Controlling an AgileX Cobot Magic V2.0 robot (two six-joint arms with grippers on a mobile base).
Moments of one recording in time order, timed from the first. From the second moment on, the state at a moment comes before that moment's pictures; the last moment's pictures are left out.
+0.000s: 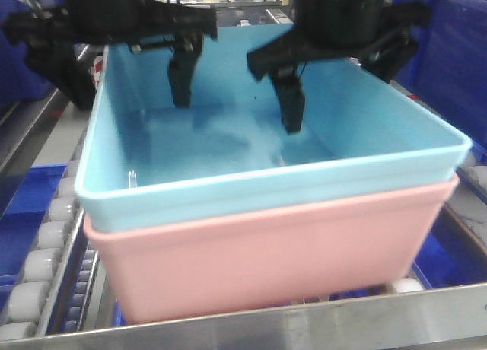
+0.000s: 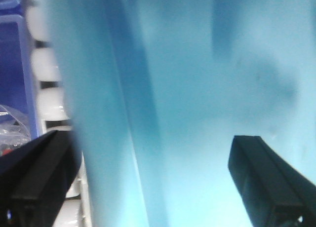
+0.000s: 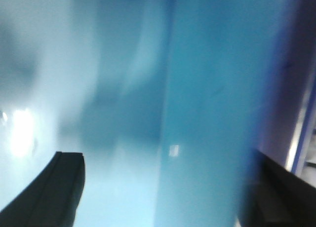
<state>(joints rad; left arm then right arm) -0.71 1.67 -1.37 0.32 0.89 -0.84 0.66 1.75 -1.43 -0.37 0.89 0.49</state>
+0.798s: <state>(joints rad) -1.02 1.43 -1.27 0.58 1.00 -0.91 0.66 1.38 -1.30 -0.38 0.96 0.49</state>
